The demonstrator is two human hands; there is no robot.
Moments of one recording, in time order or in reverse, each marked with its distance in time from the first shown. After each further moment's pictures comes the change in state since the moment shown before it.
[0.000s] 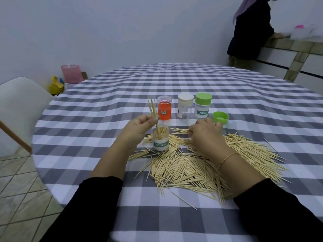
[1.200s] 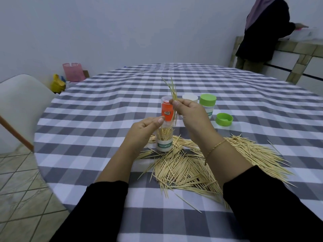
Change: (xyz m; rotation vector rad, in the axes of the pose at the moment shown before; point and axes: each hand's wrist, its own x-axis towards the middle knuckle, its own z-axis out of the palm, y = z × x) left_hand -0.006 -0.011 0.000 0.012 -0.028 0.102; right_hand 0.021 -0.051 -0.045 1.513 0.019 0.199
